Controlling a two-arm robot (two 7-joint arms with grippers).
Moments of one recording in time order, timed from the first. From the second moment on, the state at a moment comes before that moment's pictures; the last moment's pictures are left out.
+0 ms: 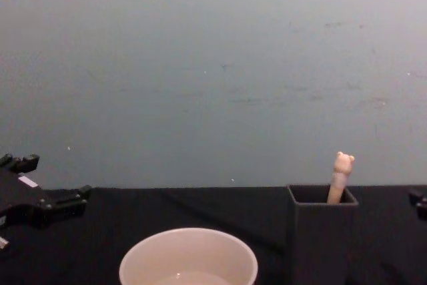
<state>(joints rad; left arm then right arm) -0.20 0.60 0.45 -1.41 -0.25 -0.12 0.03 0.20 0.60 -0.45 -1.41 0.25 -0.12 -0.03</state>
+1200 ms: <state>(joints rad) -0.20 0.60 0.45 -1.41 -0.25 -0.12 0.03 0.20 0.60 -0.45 -1.41 0.25 -0.12 -0.03</state>
